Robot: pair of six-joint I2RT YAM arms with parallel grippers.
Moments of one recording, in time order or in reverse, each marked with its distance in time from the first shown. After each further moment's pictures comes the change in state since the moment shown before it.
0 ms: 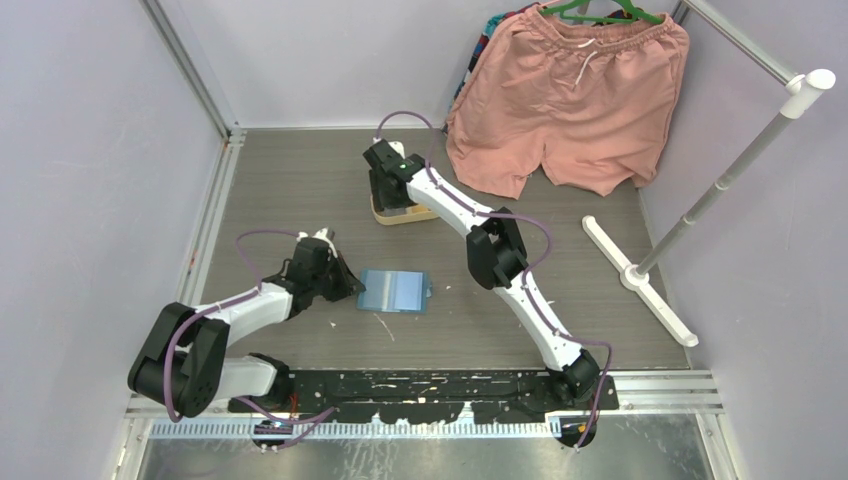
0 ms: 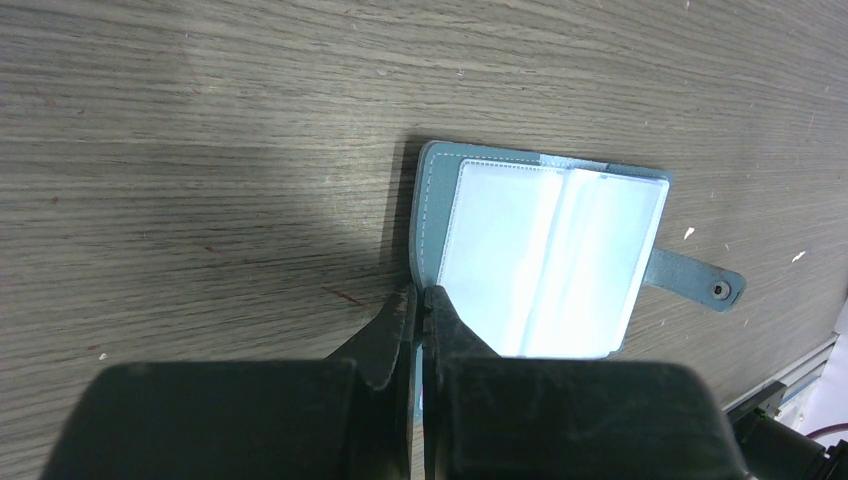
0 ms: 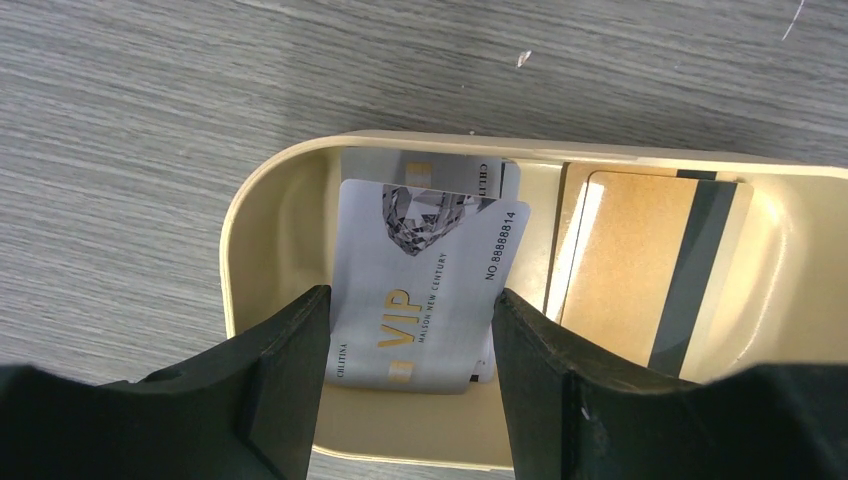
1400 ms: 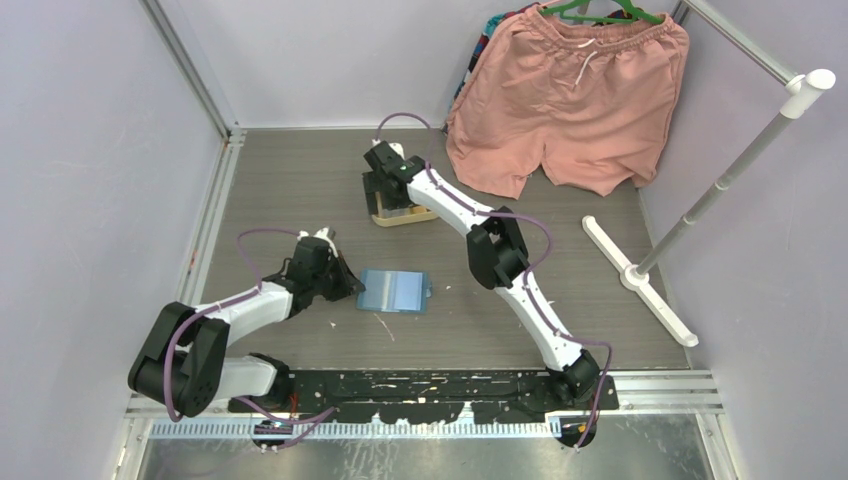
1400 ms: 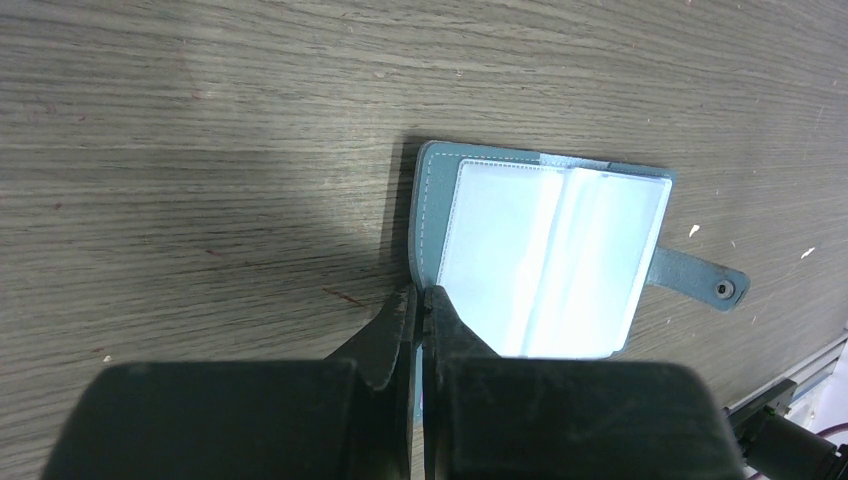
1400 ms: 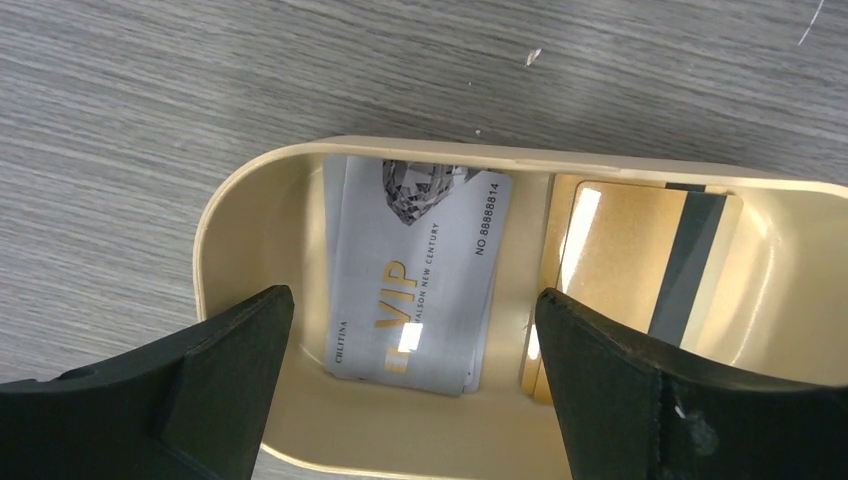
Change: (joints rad) left arm 0.000 0.002 0.008 -0.010 0.000 0.018; right arm 0.000 -0.010 -0.035 0.031 -0.013 -0.025
